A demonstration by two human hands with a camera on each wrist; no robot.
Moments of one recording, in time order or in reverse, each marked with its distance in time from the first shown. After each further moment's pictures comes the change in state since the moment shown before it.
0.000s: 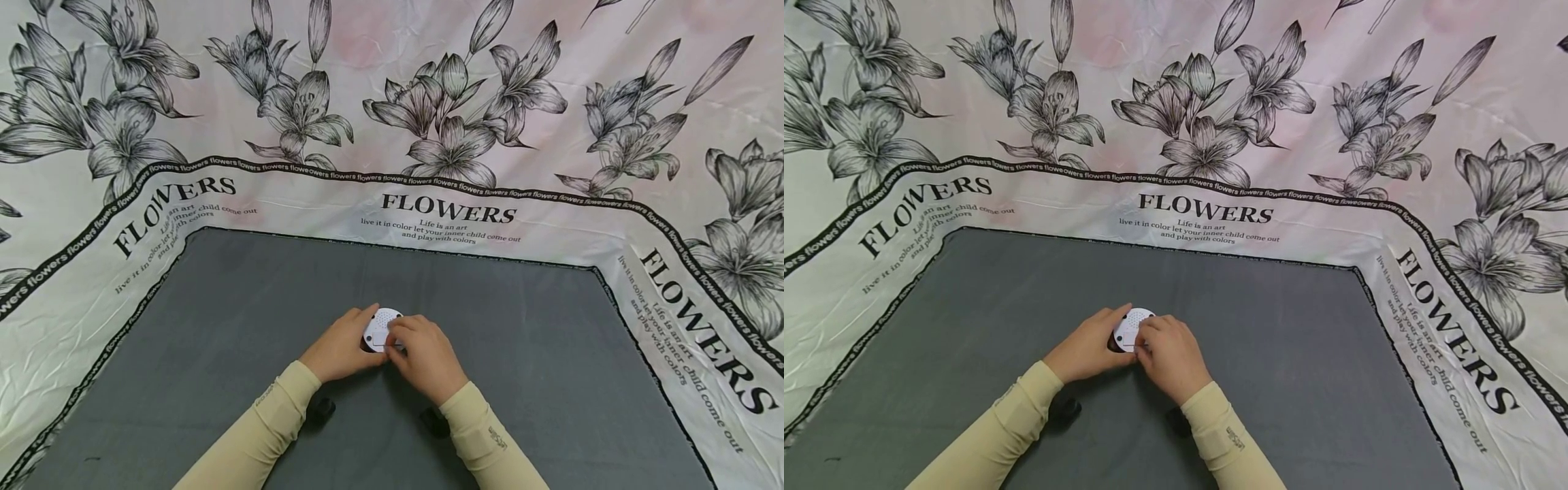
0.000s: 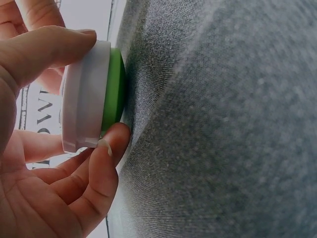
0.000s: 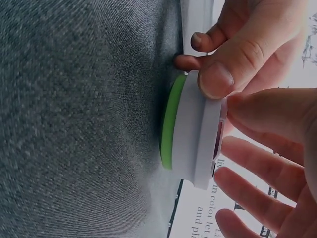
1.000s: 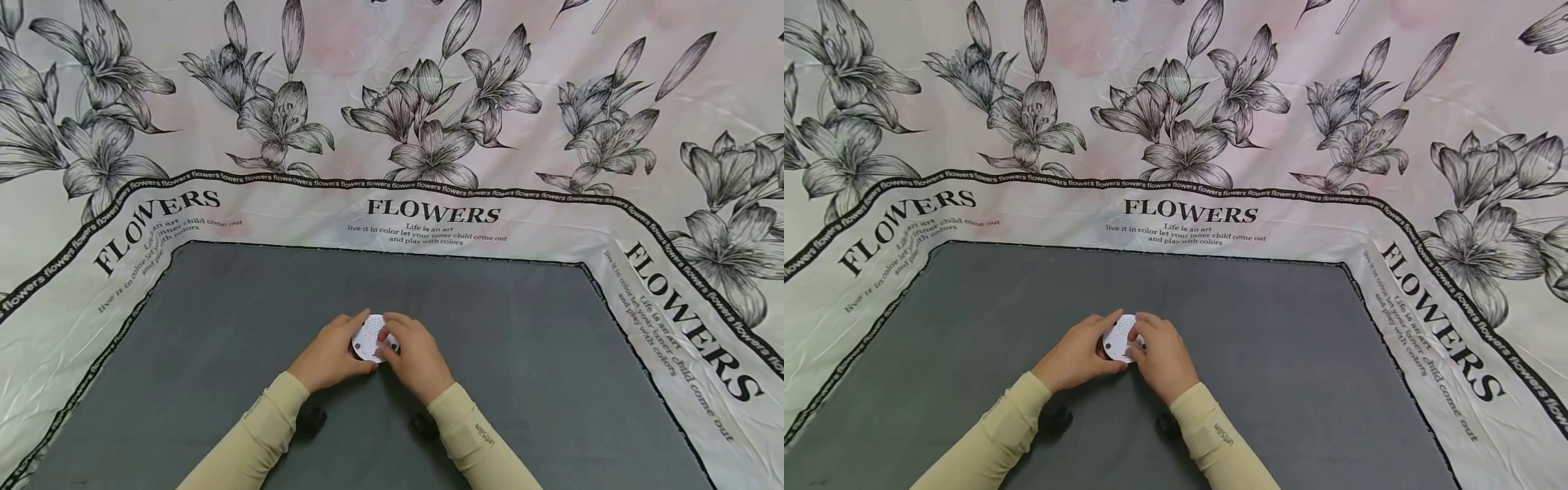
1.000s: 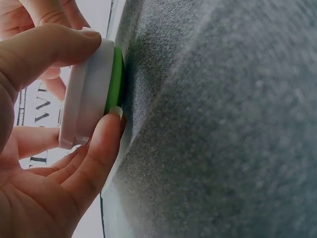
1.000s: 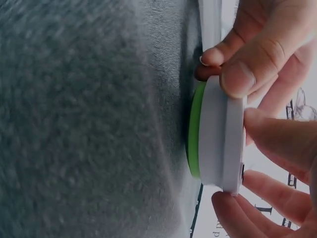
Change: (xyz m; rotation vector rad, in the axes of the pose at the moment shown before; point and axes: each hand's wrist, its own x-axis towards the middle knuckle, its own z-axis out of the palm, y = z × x) left_hand 0.001 0.001 0.006 -0.009 0.013 0.001; right_hand -0.006 0.007 0.009 0.210 -0.035 0.281
